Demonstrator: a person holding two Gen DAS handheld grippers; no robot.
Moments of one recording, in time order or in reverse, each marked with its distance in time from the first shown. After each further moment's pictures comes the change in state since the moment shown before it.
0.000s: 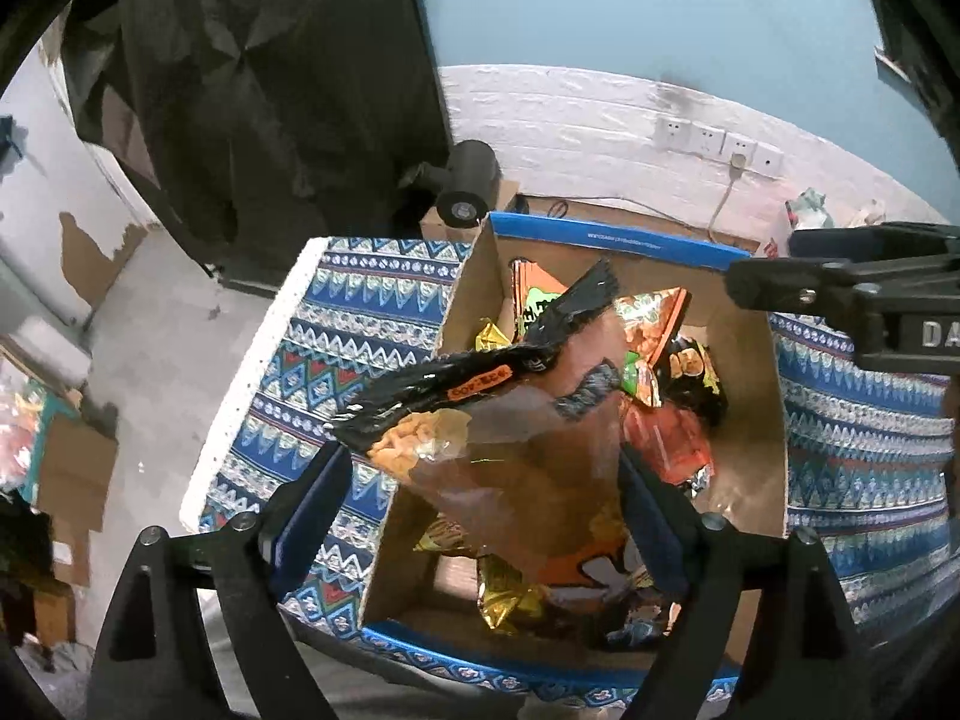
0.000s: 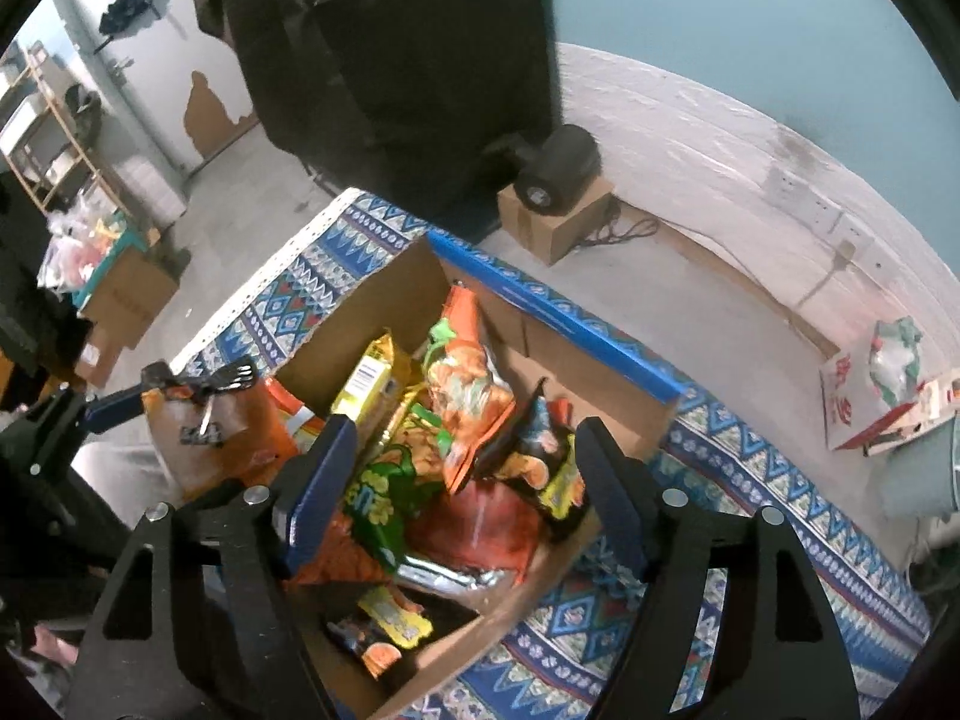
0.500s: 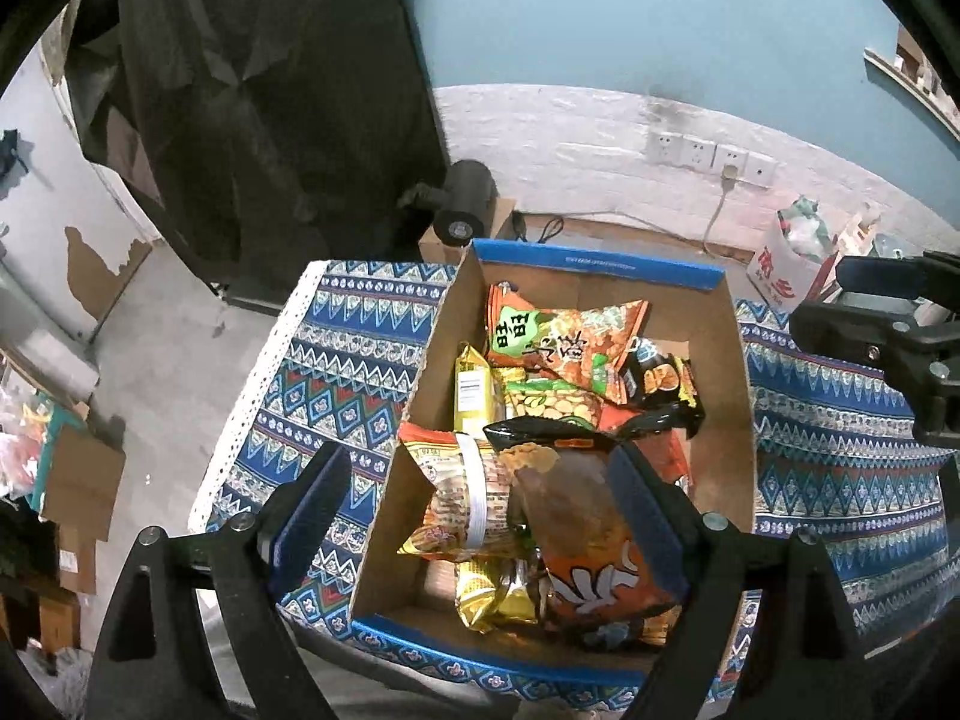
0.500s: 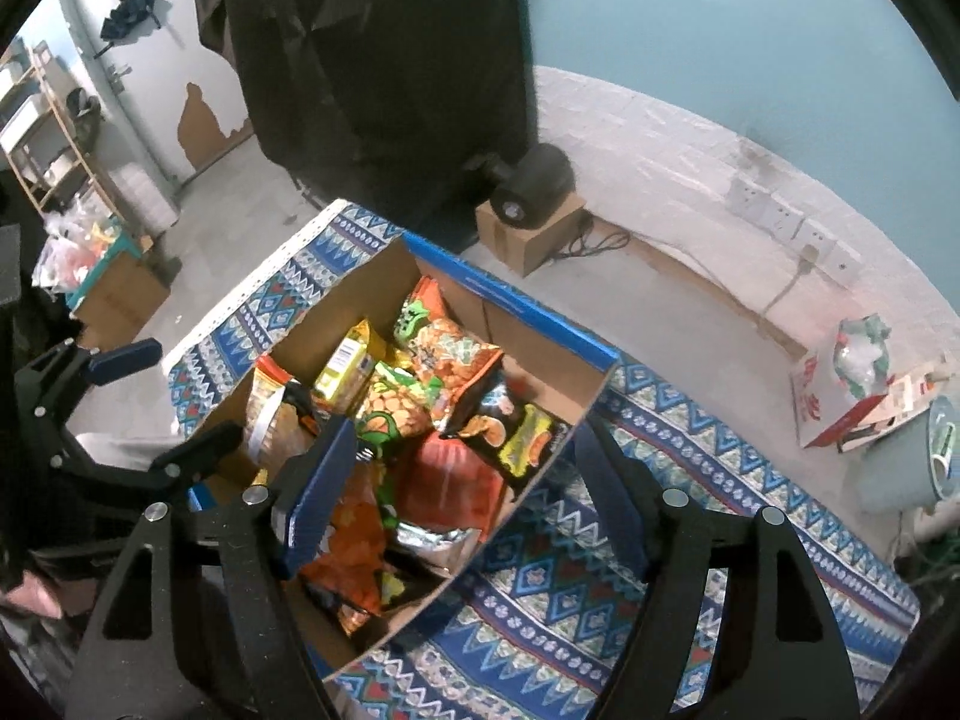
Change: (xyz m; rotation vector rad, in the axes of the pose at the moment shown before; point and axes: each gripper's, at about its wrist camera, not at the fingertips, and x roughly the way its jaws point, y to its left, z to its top) left arm -0.023 -0.013 0.004 0.008 -0.040 0.002; right arm -0.044 -0.009 -0.028 -0.012 -0.066 -0.047
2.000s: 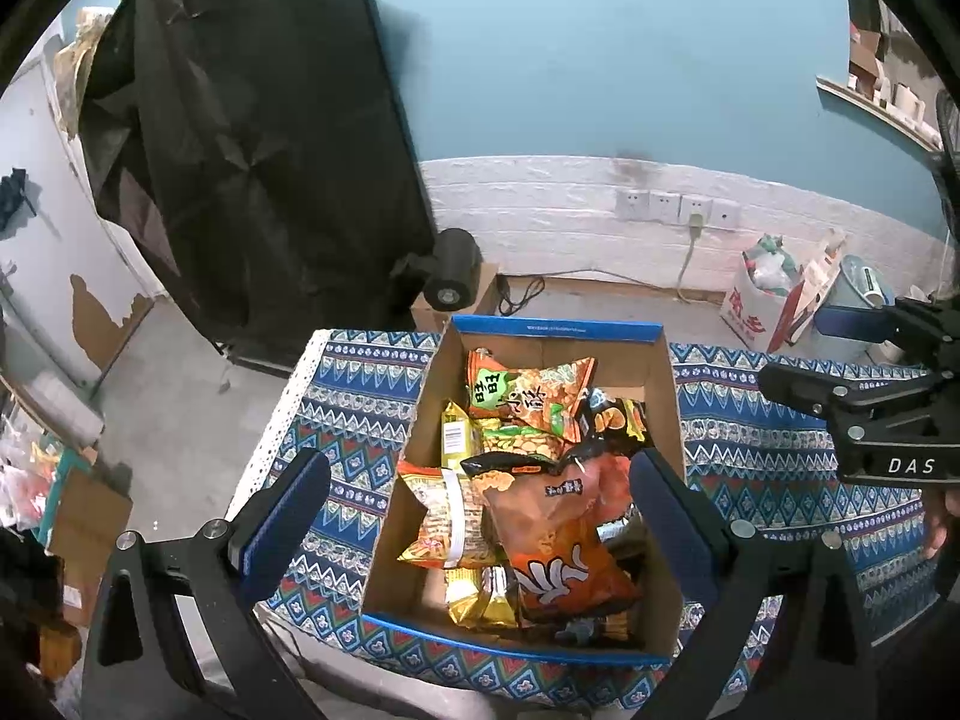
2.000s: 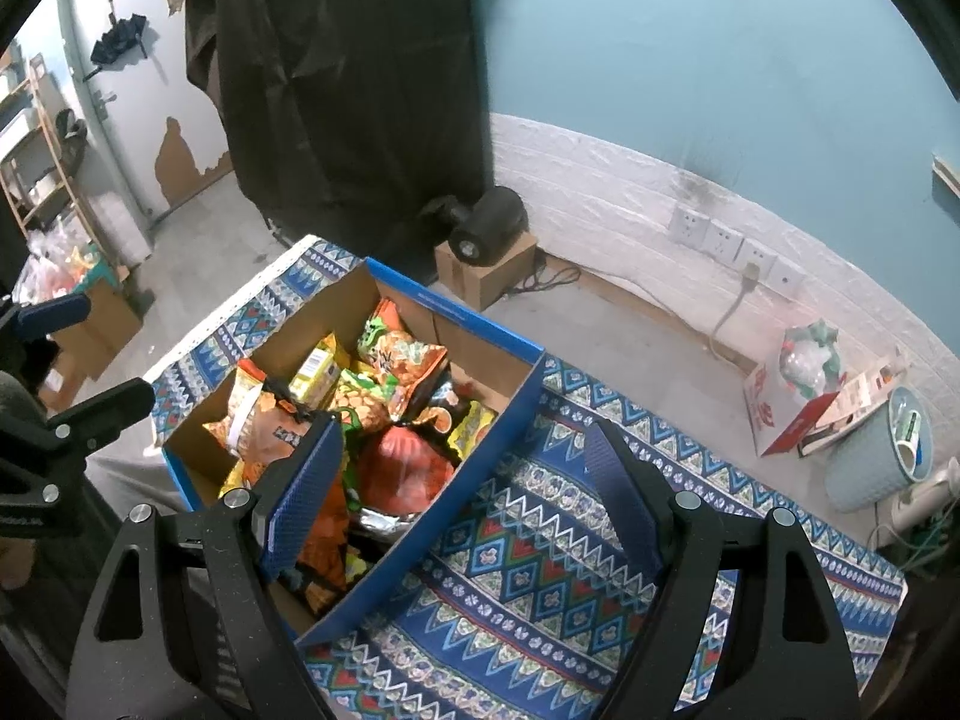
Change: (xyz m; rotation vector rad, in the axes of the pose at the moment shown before) left arm -0.067 -0.016 -0.001 0.035 -0.142 -0.016; right arm -0.042 -0.010 -0.034 0.010 -0.107 -0.085
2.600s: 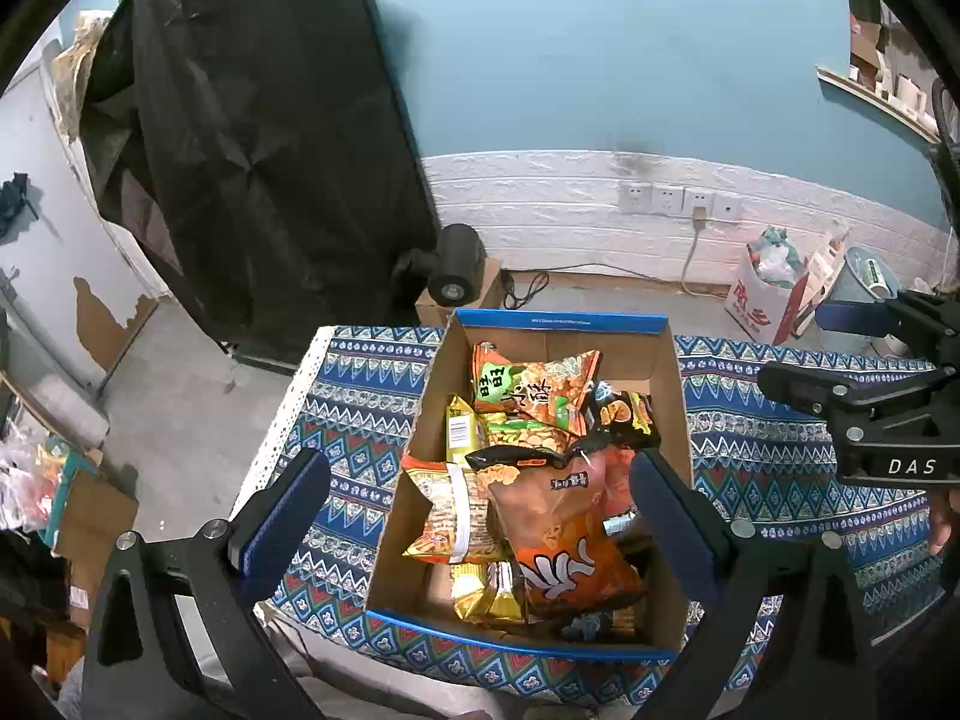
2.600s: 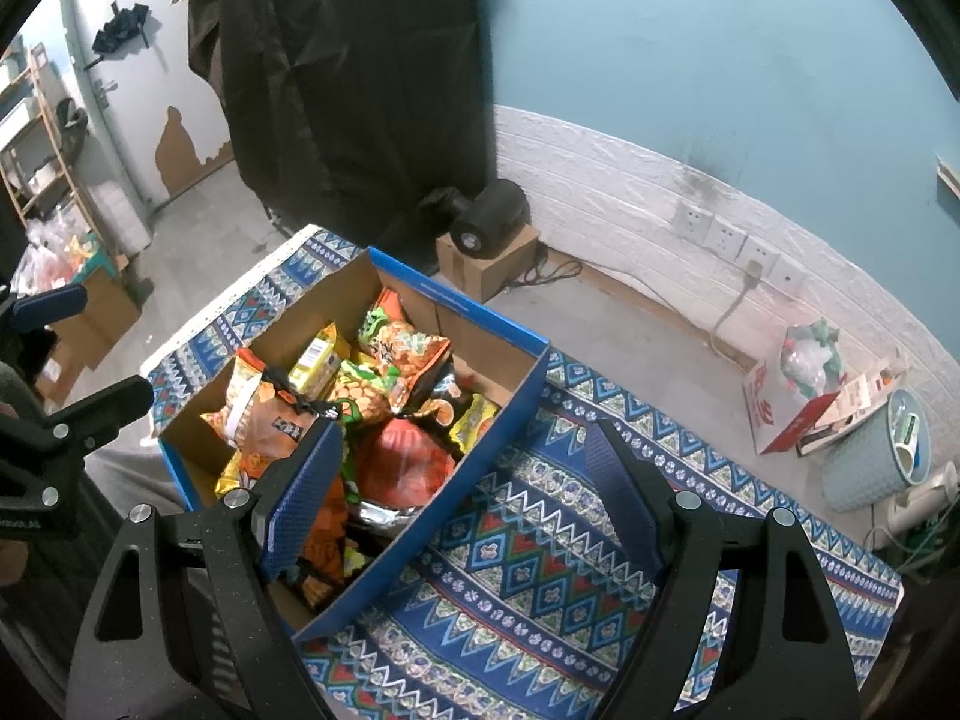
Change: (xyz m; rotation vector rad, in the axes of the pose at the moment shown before) left arm 0.001 -0.001 0.000 0.014 0.009 0.017; right arm 0.004 0.002 -0.001 -0.005 0.011 -0.006
